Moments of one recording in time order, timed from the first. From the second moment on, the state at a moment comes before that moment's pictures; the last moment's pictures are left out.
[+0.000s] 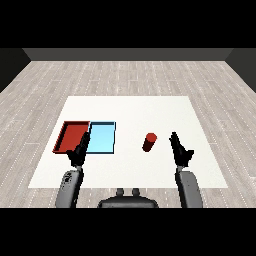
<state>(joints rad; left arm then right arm) 0.02 0.08 -0.03 -1.59 0.03 0.02 -0.01 0.03 -0.08 -0.03 -1.61 -0.03 -0.01 0.01</state>
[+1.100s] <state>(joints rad) -0.03 0.05 0.03 -1.59 0.04 -0.02 -0.39 -0.11 -0.24 -0.25 -1.33 -0.18 0.28 -0.41</state>
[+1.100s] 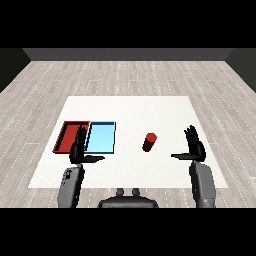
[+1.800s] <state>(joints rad) -0.03 0.05 0.05 -1.58 0.09 -0.06 -0.43 -0.18 -0.21 -0.22 -1.27 -0.19 0.28 -0.35</state>
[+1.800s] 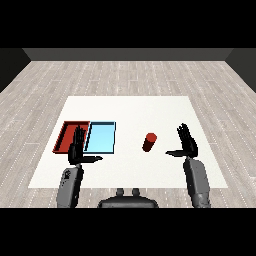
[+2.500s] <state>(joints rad) -0.02 0.04 0.05 -1.59 0.09 -0.05 -0.43 -0.30 -0.13 -0.17 -1.07 -0.17 0.25 -0.37</state>
